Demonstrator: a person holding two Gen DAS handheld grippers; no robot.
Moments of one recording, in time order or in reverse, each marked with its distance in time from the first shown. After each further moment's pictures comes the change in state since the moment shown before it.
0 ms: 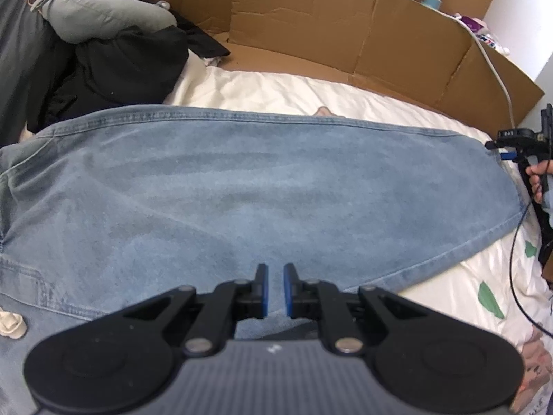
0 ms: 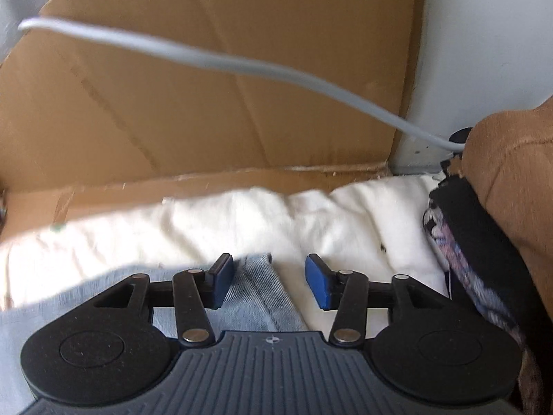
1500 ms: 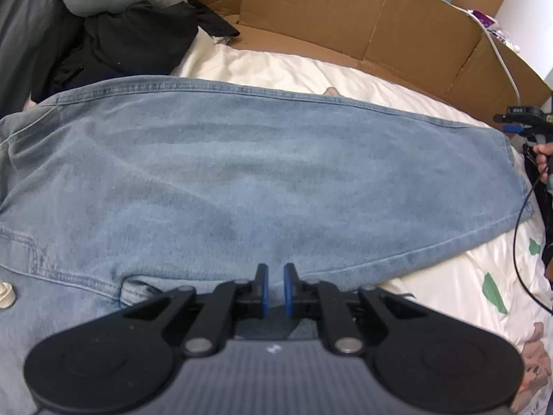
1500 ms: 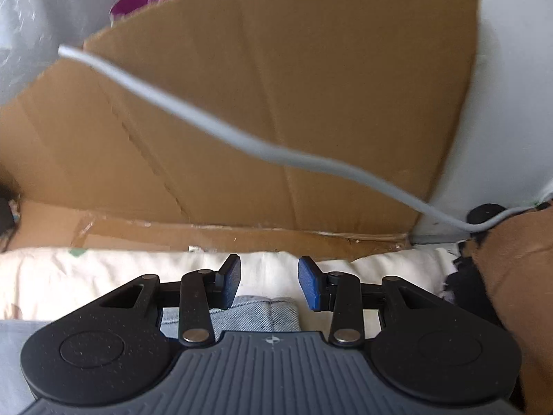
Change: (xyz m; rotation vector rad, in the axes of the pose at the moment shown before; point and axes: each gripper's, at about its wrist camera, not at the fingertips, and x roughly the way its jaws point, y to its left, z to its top) left arm 0.007 0.004 -0.018 -0.044 0.035 -0.002; right arm 0.004 0.019 0.039 -0.104 -0.139 0.050
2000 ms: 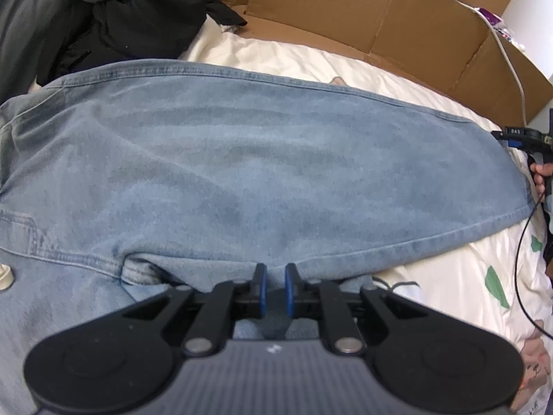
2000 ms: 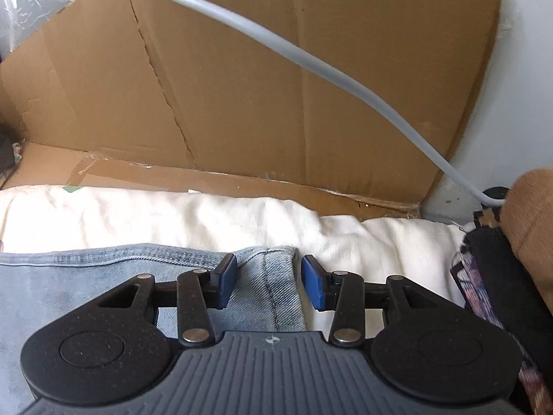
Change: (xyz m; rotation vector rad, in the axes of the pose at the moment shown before) left arm 0.003 0.006 -0.009 -0.024 0.024 0.000; right arm 0.016 -0.005 -0.035 -0.131 0.054 0.003
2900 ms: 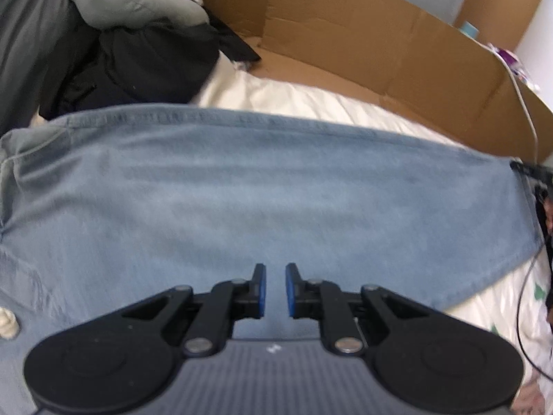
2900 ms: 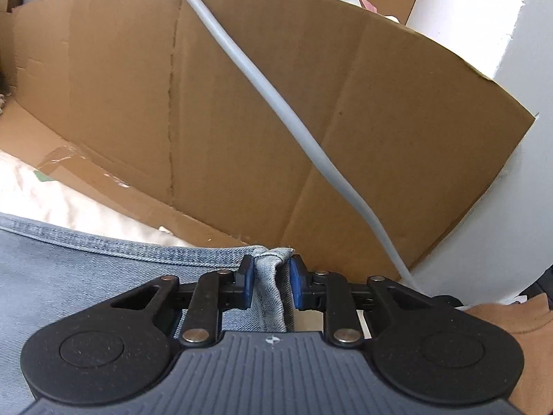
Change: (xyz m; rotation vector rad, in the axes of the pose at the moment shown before) left arm 0.007 0.026 0.052 -0.042 -0.095 0.012; right arm -0.018 0.039 0.018 -0.286 -0.167 -0.226
